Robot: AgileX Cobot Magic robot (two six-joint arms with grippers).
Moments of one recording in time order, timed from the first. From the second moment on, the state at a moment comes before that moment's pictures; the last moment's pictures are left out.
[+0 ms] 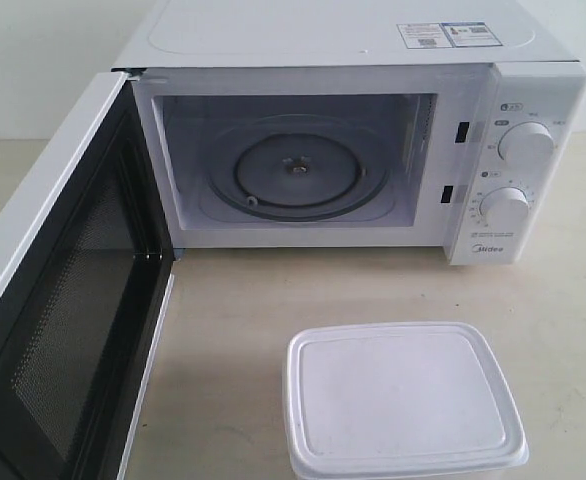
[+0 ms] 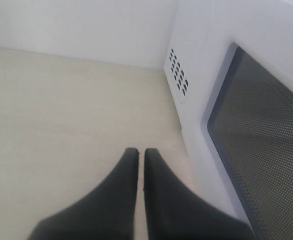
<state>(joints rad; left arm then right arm) -0.09 0.00 0.00 -0.08 0.31 -0.08 0.11 0.74 -1.07 0.01 0.42 -0.14</state>
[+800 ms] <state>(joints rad) -0.09 0.00 0.00 -0.08 0.31 -0.08 0.21 0.67 -0.29 -0.75 -0.29 1.23</state>
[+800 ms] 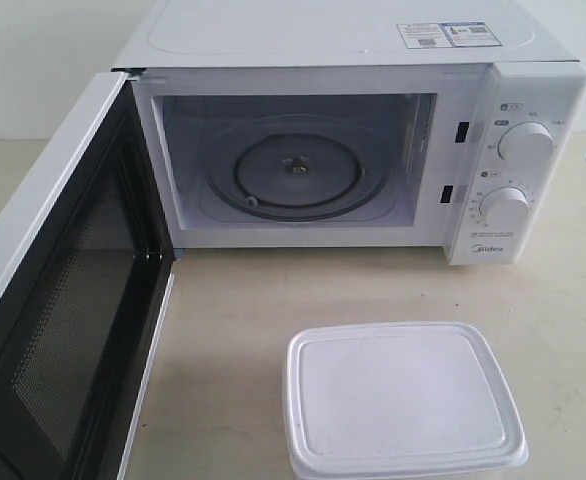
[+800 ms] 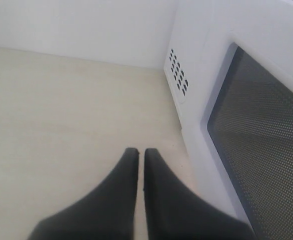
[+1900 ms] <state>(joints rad) -0.09 0.00 0.00 -0.08 0.31 -0.08 0.21 0.99 -0.09 -1.38 -0.72 2.02</state>
